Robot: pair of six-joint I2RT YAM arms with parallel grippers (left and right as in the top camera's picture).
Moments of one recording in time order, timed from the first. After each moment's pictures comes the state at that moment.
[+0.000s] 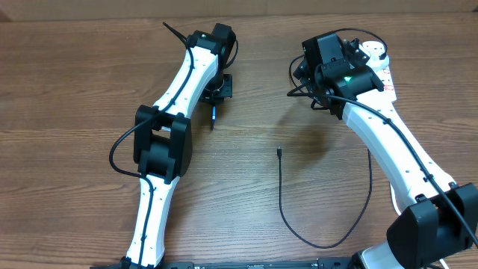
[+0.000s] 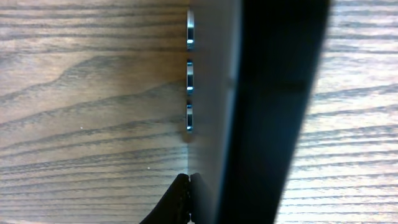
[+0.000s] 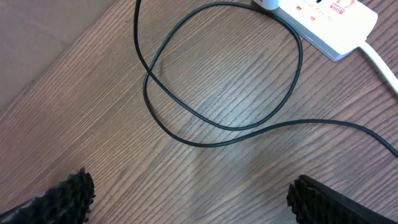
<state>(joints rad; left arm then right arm) -0.34 2.50 2.25 -1.31 -0.06 -0.36 0.34 1.71 1.51 -0.85 0.38 0.99</state>
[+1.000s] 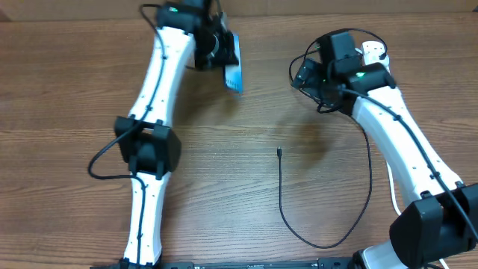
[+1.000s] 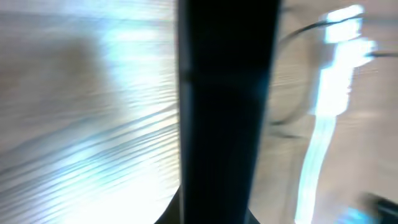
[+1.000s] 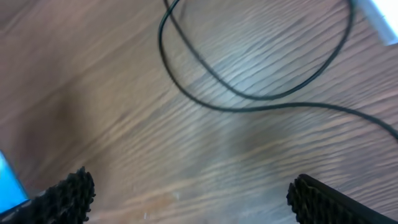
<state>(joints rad) -0.22 2.51 2.64 -1.34 0.54 -0.38 0.26 1.71 1.50 -0.88 0.07 0.72</state>
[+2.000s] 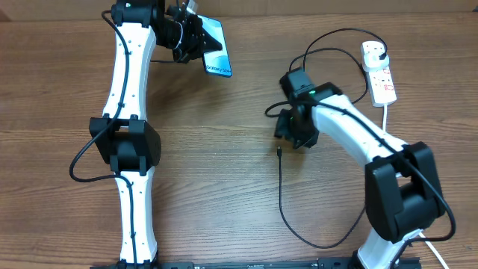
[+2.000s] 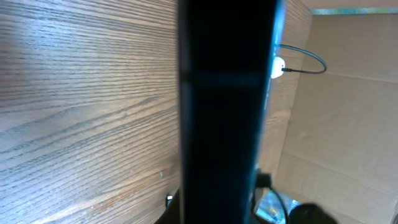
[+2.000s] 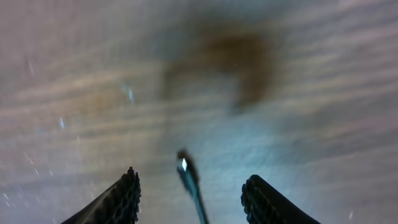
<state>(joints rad) -0.08 2.51 2.64 -1.35 0.83 -0.42 0.42 1.89 1.33 -0.92 -0.07 0.67</state>
